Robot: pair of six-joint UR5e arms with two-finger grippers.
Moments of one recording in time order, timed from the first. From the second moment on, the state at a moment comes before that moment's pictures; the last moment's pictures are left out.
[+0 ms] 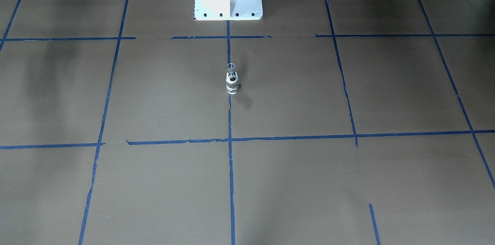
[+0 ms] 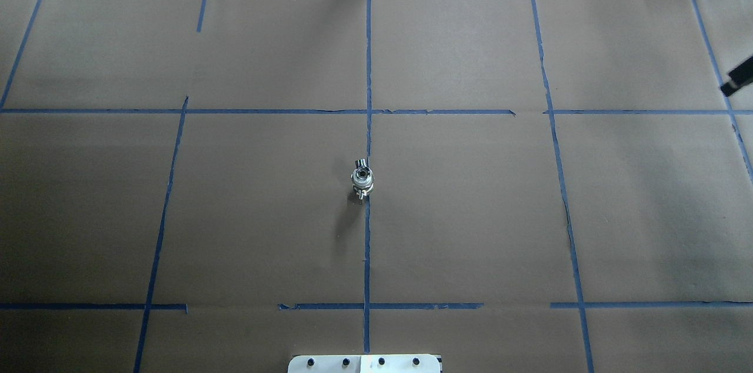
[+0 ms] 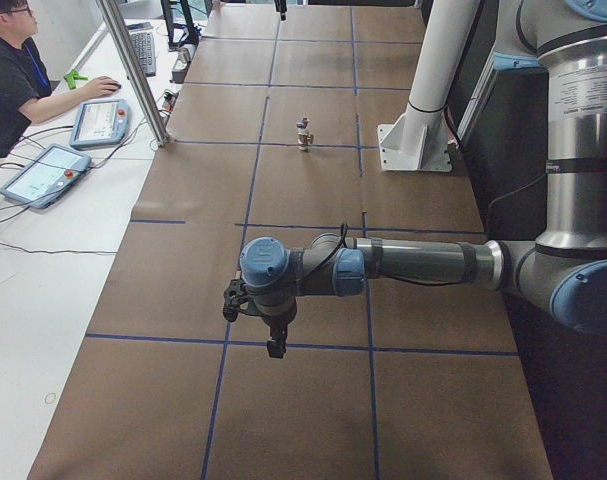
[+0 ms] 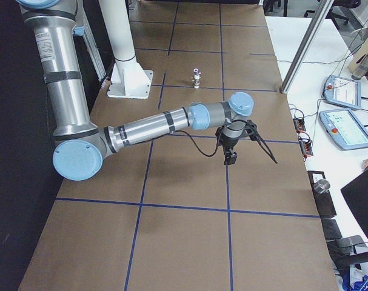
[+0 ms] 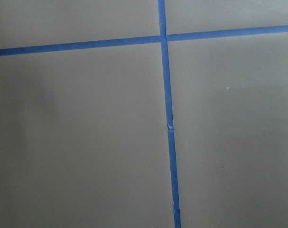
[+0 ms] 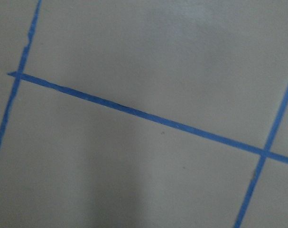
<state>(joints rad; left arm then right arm) -1.55 -1.46 -1.70 -1.50 -2.37 0.11 1.38 -1.46 1.74 -1.72 2.34 -0.05</state>
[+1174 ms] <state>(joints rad) -1.55 -1.45 -1.69 -1.50 -2.36 0.10 1.47 -1.66 1.76 -1.72 2.33 -0.11</state>
